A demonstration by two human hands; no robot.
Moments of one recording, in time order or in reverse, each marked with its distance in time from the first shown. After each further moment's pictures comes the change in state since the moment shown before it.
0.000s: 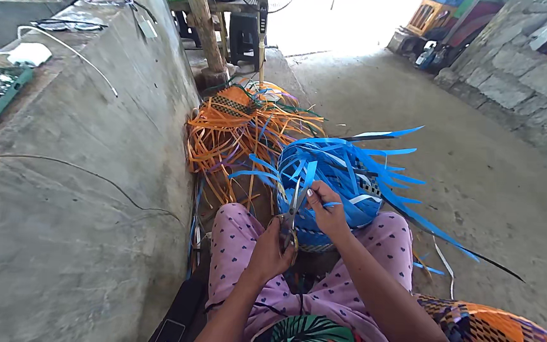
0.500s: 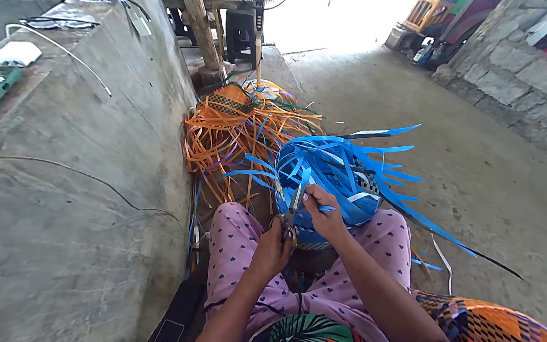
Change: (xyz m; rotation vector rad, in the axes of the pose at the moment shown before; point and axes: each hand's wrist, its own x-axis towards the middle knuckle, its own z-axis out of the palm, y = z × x) left_hand 0.003 -0.001 0.008 -0.057 -0.014 0.020; right_hand -0.005 0.003 -0.001 -0.020 -0.065 -0.071
